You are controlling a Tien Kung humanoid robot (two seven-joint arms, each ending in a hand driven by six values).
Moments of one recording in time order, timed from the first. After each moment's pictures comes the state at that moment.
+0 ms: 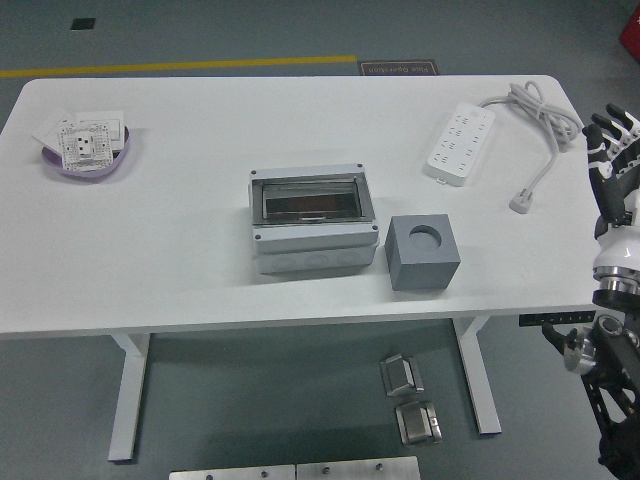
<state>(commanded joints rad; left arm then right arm) 0.12 0.03 -1.85 -0.18 1.79 -0.03 0.30 0.05 -0.20 1.45 1.41 -1.10 -0.44 0.53</state>
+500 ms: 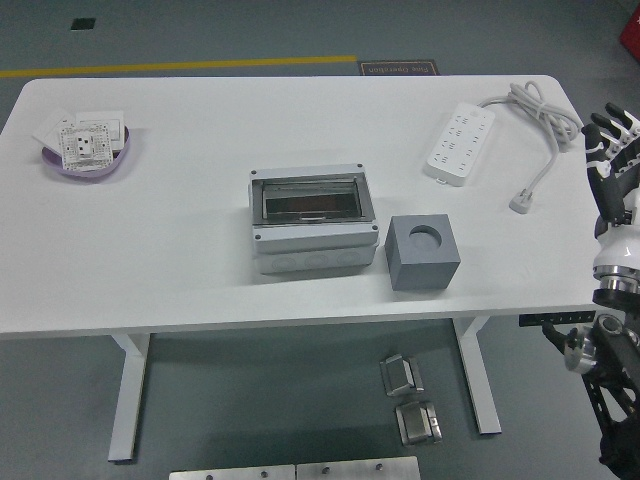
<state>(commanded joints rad) 0.12 0.05 -1.85 -0.18 1.79 -0.03 0.30 0.05 -0.20 1.44 1.41 -1.10 -0.44 0.53</state>
